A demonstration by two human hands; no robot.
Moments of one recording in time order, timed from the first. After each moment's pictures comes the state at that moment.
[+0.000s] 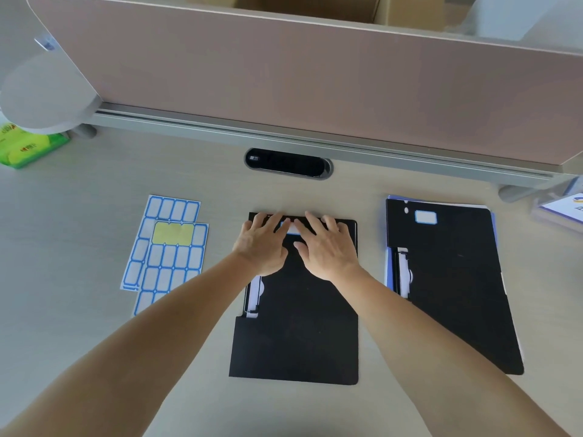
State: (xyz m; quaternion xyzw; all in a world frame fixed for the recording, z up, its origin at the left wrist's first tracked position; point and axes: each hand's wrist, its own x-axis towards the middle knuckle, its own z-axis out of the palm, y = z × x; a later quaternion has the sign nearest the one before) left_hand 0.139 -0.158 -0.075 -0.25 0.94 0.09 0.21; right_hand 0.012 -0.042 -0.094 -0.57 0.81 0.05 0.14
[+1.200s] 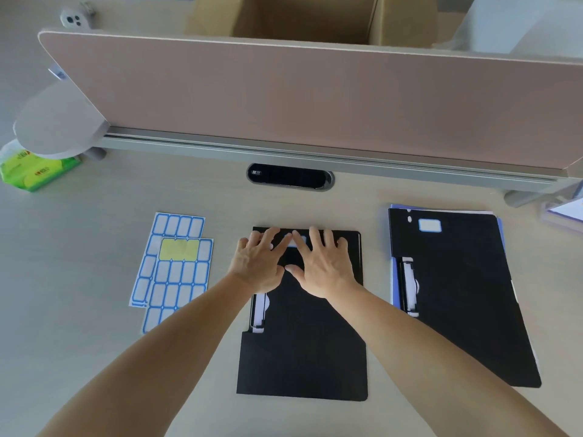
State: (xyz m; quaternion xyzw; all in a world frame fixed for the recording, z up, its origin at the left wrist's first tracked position) left_hand 0.151 -0.160 -0.077 -0.26 0.94 0.06 0.22; right_hand 0.029 -0.047 -0.090 -0.56 0.81 0.08 0.13
